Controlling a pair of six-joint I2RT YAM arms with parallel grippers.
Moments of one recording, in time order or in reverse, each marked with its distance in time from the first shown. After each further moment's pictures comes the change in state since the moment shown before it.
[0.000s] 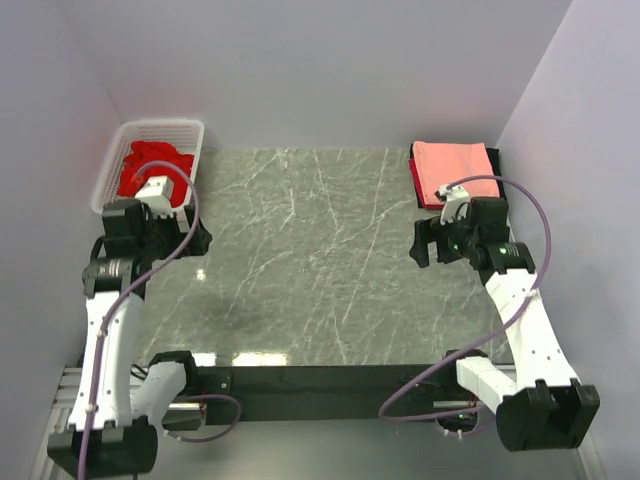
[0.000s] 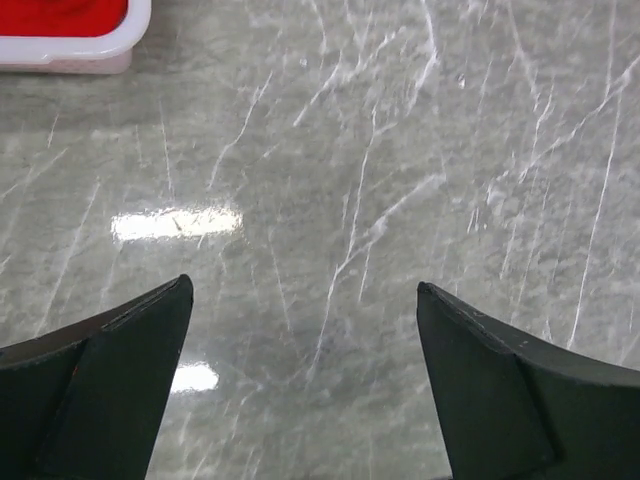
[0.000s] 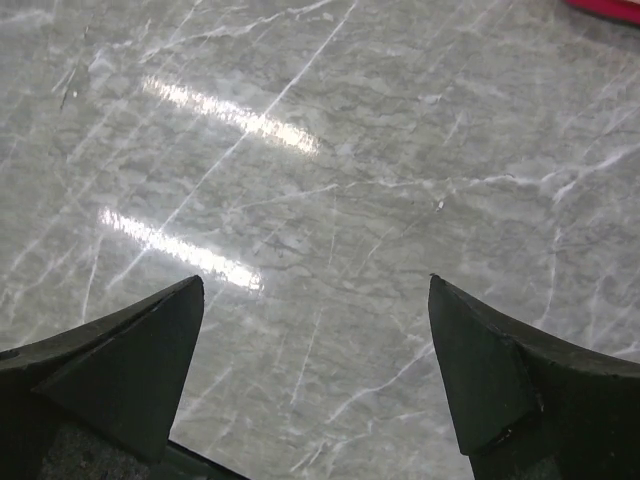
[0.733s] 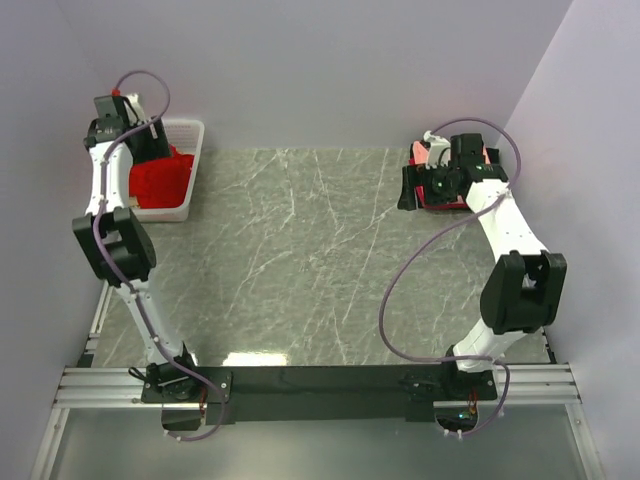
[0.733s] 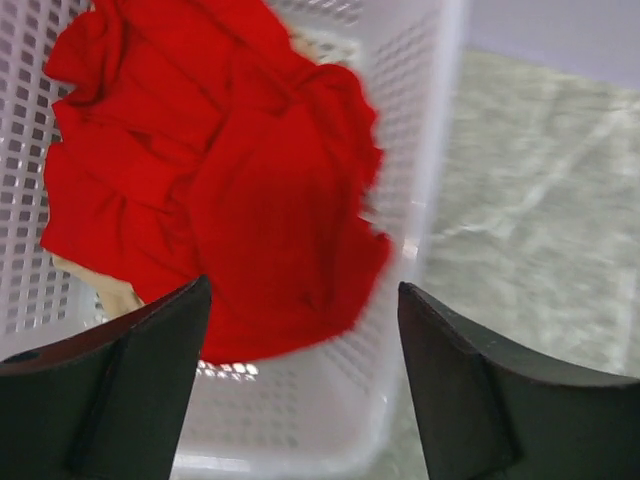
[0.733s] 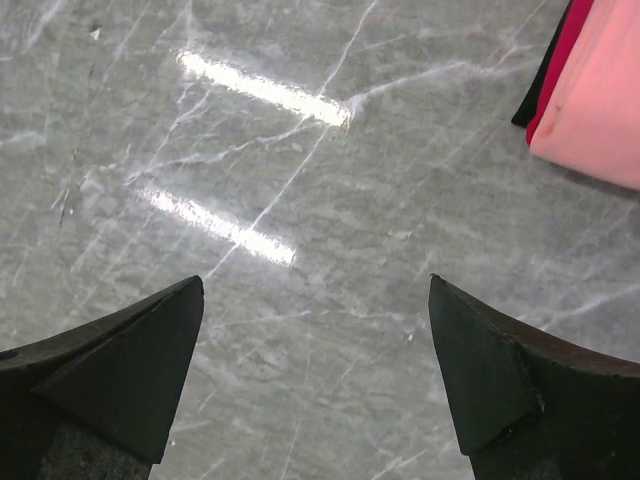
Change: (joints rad) left arm 0.174 1.225 1.093 0.014 -0.081 0.043; right arm 0.000 0.633 0.509 -0.012 -0.039 0.036
